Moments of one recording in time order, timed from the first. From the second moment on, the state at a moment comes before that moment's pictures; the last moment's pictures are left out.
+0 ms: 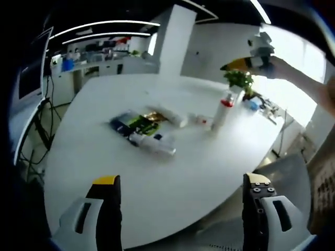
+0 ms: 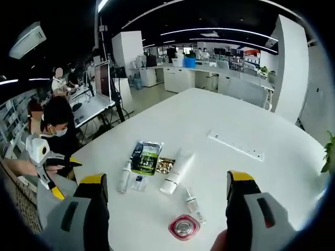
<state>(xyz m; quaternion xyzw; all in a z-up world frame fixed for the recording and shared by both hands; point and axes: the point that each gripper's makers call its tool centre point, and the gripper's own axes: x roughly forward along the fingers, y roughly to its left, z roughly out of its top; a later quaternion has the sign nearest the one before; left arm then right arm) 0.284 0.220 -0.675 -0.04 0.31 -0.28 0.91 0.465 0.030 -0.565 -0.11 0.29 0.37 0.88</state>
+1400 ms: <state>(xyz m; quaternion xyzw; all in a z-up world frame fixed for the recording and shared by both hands) 0.277 0.210 -0.674 -0.05 0.31 -0.33 0.89 0.580 0.092 -0.732 -0.17 0.48 0.29 0.81</state>
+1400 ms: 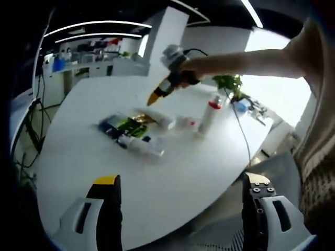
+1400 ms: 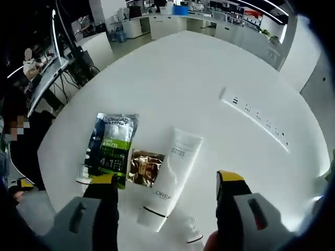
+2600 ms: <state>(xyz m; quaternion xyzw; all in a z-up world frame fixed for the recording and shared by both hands) 0.275 0.208 -0.692 -0.05 0.34 -0.34 0.87 0.606 0.085 -0.780 -0.16 0.51 0.24 0.81</state>
